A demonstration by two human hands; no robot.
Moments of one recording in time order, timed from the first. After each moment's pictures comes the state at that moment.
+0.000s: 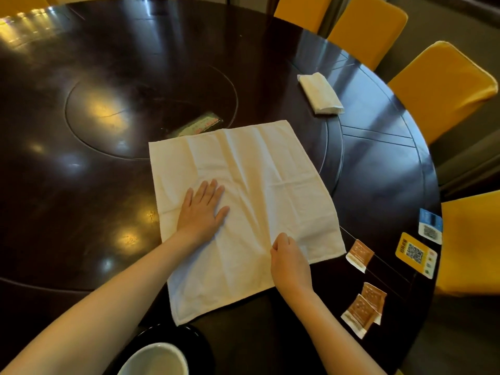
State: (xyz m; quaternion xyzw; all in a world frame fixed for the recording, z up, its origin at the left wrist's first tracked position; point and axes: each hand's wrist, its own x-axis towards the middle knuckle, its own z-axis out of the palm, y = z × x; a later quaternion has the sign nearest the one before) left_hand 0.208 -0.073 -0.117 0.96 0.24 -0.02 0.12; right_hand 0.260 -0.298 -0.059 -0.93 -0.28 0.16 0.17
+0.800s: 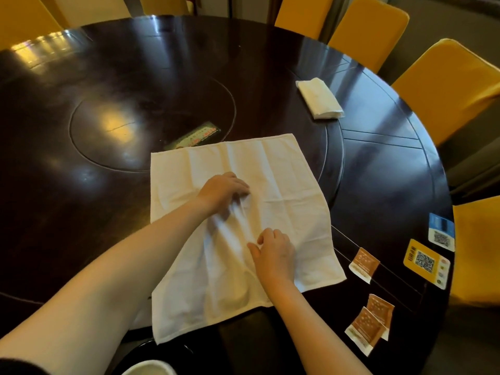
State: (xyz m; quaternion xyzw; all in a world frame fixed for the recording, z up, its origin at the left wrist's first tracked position) left_hand 0.289 -0.056 -0.066 0.99 0.03 0.04 0.15; right_hand 0.270 -0.264 -0.067 -0.93 -0.28 0.10 0.22
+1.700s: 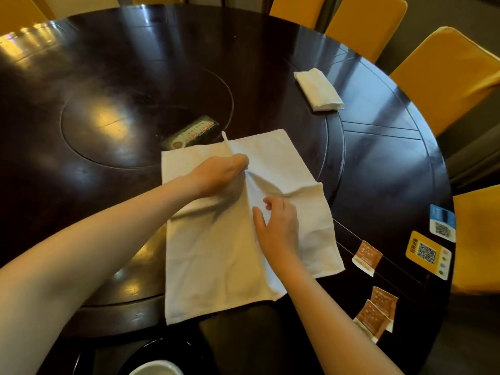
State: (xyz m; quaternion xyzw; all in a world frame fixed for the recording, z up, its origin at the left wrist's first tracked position) left_hand 0.292 -0.043 -0.028 0.99 0.02 0.03 0.13; right_hand 0.286 -0.244 -0.032 -0.89 -0.24 0.06 0.39
